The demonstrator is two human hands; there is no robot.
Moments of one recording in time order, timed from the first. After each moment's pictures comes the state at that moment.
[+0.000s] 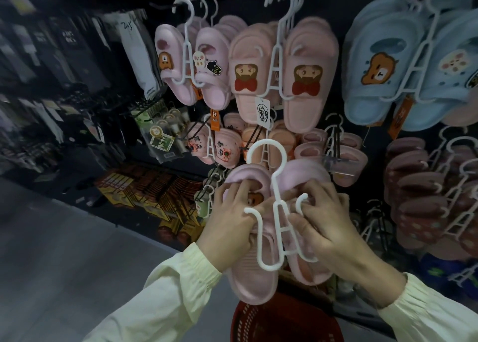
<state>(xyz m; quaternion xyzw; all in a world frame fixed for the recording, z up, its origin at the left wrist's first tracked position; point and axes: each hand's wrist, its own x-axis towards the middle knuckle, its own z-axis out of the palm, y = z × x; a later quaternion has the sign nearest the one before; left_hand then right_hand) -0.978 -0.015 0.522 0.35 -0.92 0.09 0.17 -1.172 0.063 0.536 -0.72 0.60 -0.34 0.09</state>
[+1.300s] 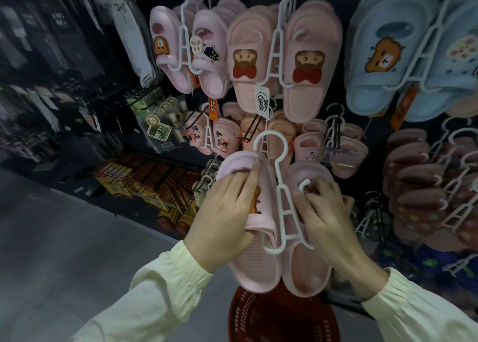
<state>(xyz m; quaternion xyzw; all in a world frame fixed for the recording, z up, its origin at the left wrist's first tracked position) -0.971 0.000 0.540 0.35 -0.91 0.04 0.21 -1.163 0.058 0.515 -0.59 0.67 -0.44 0.13</state>
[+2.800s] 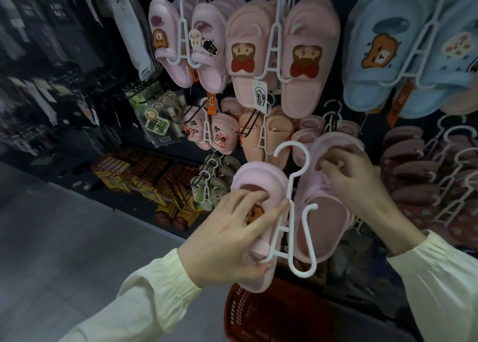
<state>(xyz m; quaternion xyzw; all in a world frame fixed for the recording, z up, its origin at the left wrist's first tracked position) -0.962 0.028 0.531 0.23 -0.96 0.04 0.16 -1.212 0.042 0.567 -0.56 0.71 -0.40 0.14</state>
